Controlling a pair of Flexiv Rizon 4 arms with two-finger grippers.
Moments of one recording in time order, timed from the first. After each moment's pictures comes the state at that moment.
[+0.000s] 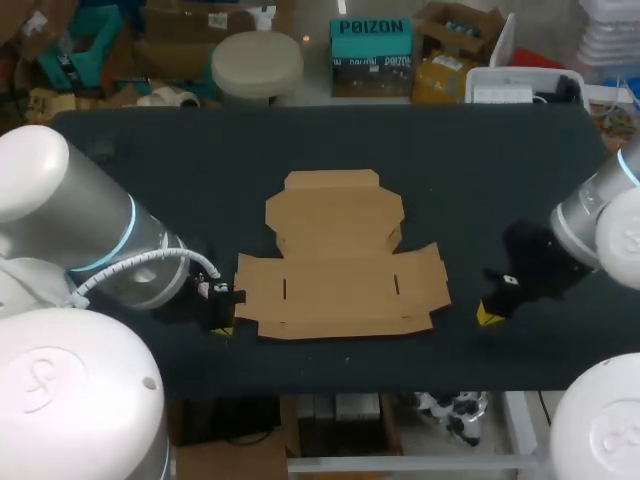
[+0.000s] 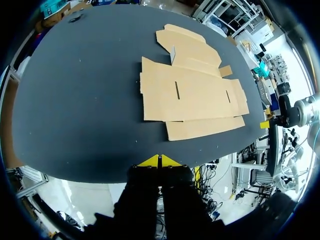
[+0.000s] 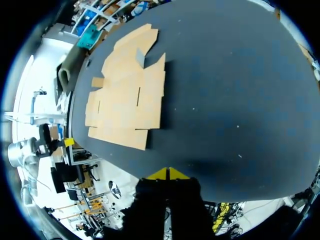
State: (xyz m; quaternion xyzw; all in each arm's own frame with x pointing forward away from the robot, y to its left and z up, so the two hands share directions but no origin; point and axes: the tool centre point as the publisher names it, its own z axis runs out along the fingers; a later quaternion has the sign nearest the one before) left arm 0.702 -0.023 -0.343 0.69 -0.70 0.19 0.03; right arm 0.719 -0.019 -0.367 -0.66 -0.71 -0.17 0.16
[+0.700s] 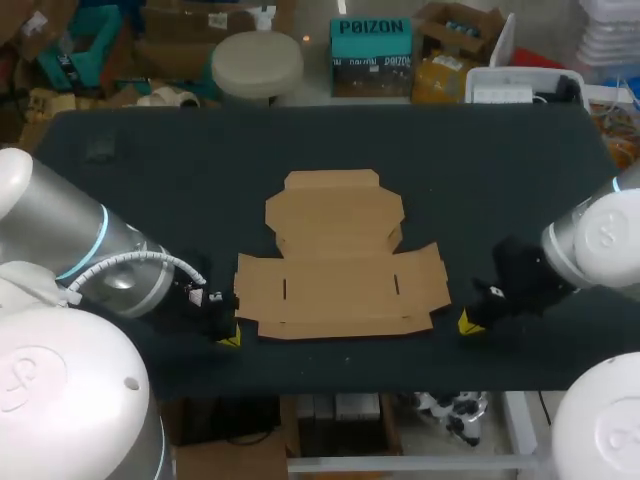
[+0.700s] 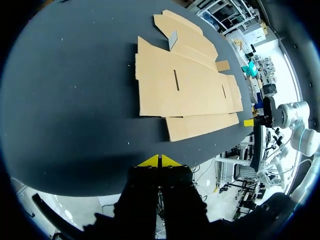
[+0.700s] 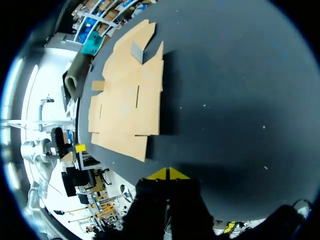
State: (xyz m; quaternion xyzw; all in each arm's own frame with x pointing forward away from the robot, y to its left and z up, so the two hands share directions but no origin) left arm 0.707 -0.029 -0.380 0.67 -0.69 0.23 0.12; right arm 0.728 0.003 -0.403 -0.67 -0.69 -0.21 0.20
